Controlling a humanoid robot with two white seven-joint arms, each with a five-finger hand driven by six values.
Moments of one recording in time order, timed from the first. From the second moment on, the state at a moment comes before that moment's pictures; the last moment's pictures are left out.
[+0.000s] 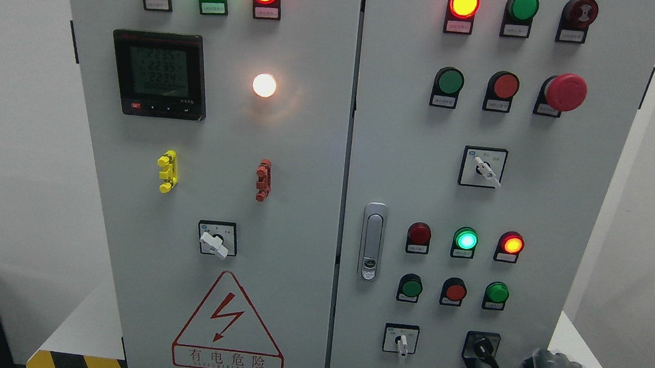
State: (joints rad) left arm 0.00 -0.10 -0.11 -0.08 0.14 -0.08 0.05; right arm -0.29 -0.13 0.00 -1.70 1.15 0.47 0.33
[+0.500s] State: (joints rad) left arm 0.00 -0.10 -0.11 -0.08 0.14 -0.08 0.05; right arm -0.29 -0.13 0.03 -1.70 1.15 0.47 0.29
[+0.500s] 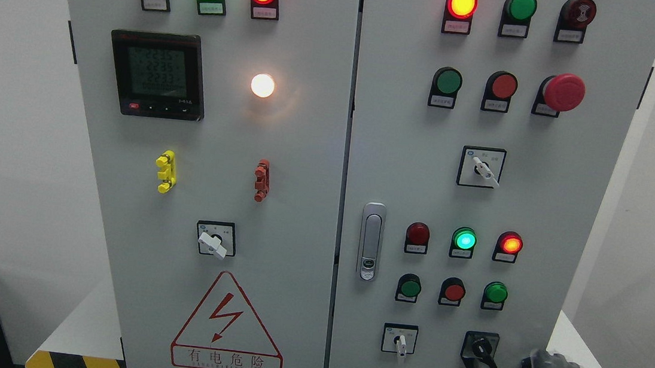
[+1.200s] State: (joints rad) left arm 0.00 -0.10 -0.11 -0.08 0.14 -0.08 0.05; right arm -0.27 -0.12 0.07 -1.71 1.15 0.46 0.28
